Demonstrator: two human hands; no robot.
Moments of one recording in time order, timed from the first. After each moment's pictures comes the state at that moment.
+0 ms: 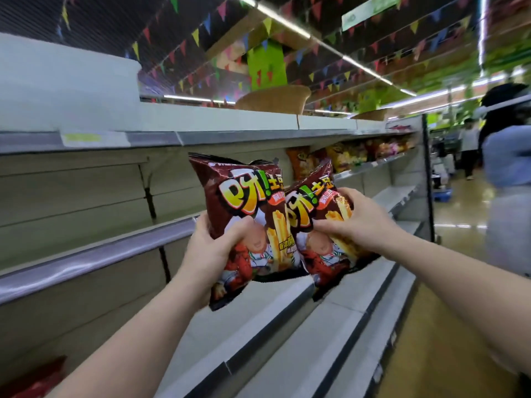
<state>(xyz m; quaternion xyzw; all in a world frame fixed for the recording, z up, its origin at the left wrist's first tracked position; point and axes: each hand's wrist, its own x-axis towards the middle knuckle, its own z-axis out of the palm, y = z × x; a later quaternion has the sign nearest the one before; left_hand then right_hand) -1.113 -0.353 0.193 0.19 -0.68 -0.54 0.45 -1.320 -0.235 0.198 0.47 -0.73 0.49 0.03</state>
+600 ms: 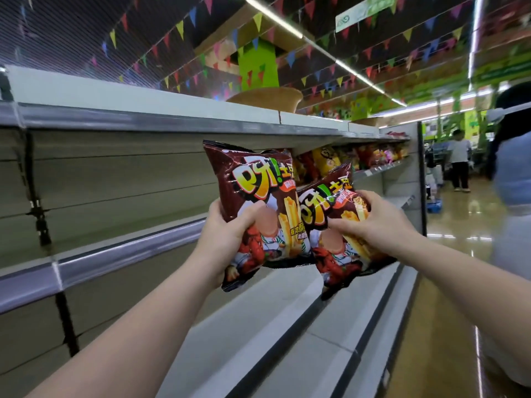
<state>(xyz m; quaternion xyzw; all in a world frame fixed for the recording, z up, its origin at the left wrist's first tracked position) -1.349 -0.467 0.203 0.18 -0.67 -0.57 0.44 -1.541 -0.338 0.191 0.42 -0.75 0.51 0.05</state>
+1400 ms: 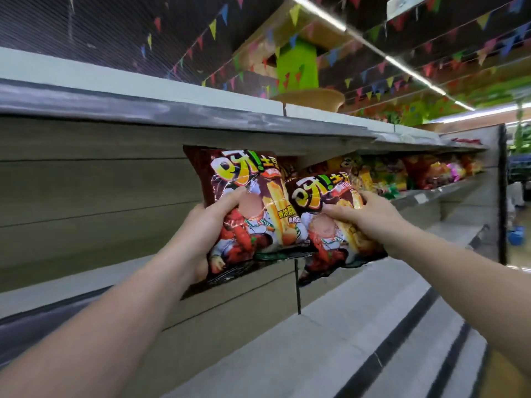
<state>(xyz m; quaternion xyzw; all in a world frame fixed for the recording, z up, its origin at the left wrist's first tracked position) -1.631 -0.639 0.248 0.28 -0.59 -0.61 0.45 -1.863 -0.571 0.232 0.45 -0.67 0.58 -0.09</state>
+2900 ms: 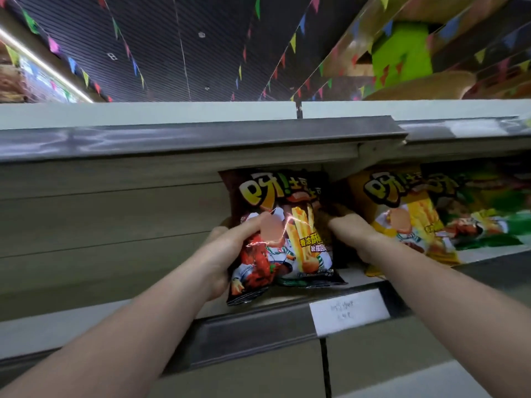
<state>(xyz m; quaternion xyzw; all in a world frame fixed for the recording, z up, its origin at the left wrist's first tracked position) -1.865 -0.747 0.267 0.41 -0.56 -0.49 0.53 -2.066 -0.810 0.260 0.59 -0.53 0.56 -0.26</state>
